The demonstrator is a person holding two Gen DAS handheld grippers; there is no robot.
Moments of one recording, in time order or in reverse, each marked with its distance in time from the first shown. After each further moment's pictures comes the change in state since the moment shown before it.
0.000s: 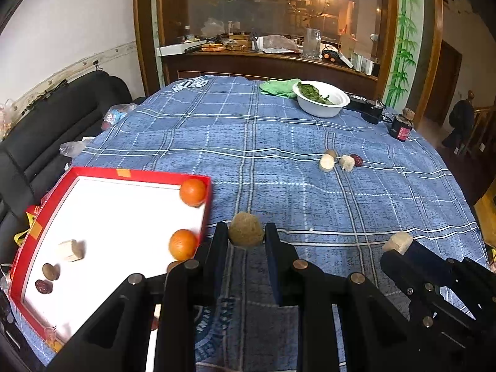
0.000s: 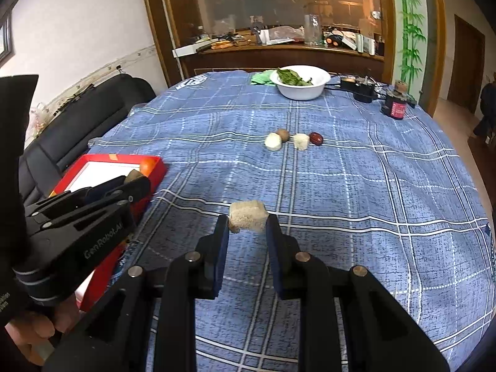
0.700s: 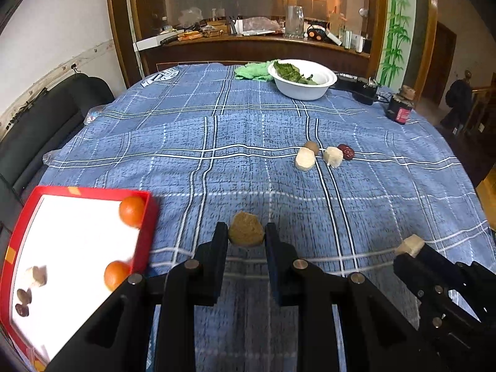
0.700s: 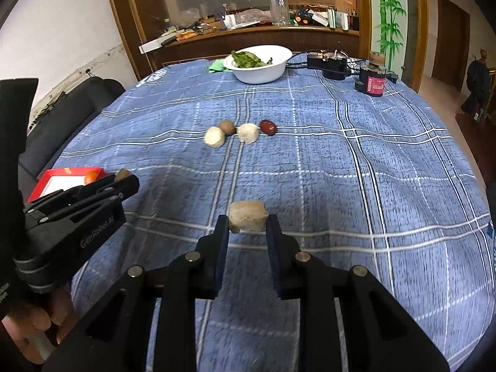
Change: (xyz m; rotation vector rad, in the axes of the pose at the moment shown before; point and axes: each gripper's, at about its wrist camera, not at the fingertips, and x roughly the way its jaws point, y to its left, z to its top) left arm 0.048 -0.051 0.019 0.068 0.064 -0.011; right arm 0.036 -0.062 0.010 0.089 0.058 -0.063
